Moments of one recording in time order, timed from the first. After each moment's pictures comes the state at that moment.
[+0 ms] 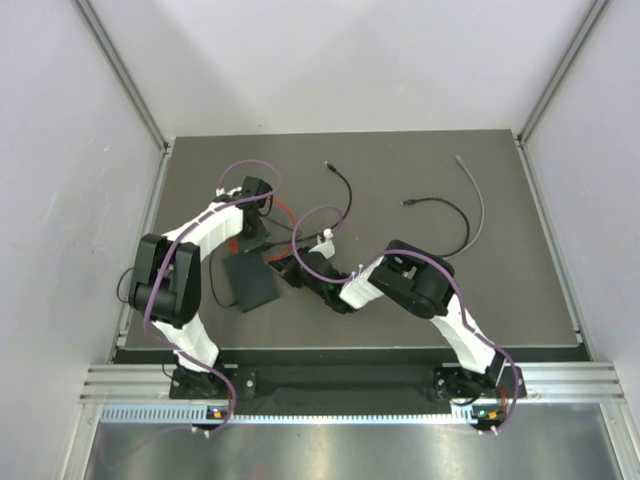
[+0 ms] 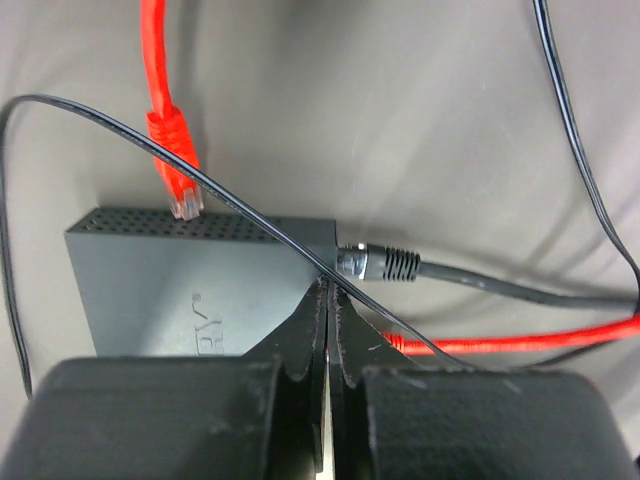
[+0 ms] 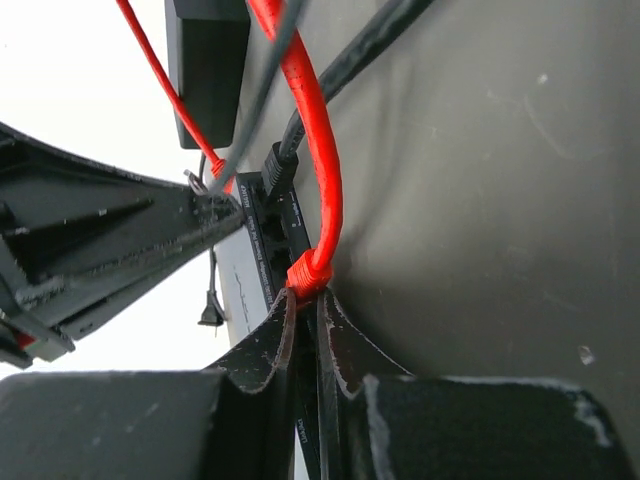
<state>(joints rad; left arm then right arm) -0.28 1.73 1.16 -0.66 -0.25 -0.79 1.03 2.26 1.11 0.82 0.26 1.44</state>
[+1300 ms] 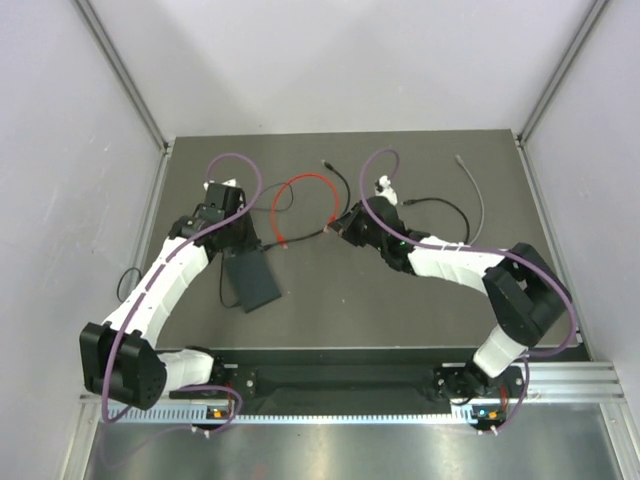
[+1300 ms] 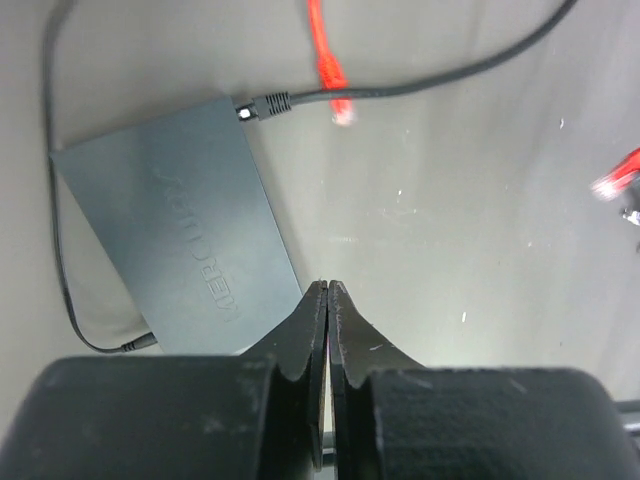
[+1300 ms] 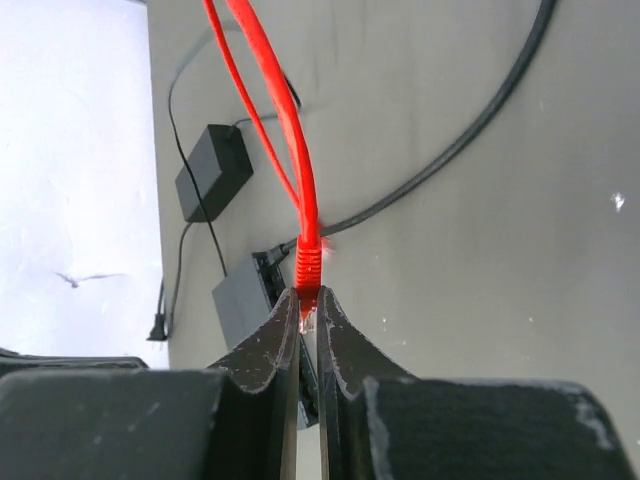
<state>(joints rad) -0.28 1.24 1.05 -0.72 0.01 -0.58 0.74 1.63 0.93 0.25 0.11 1.08</state>
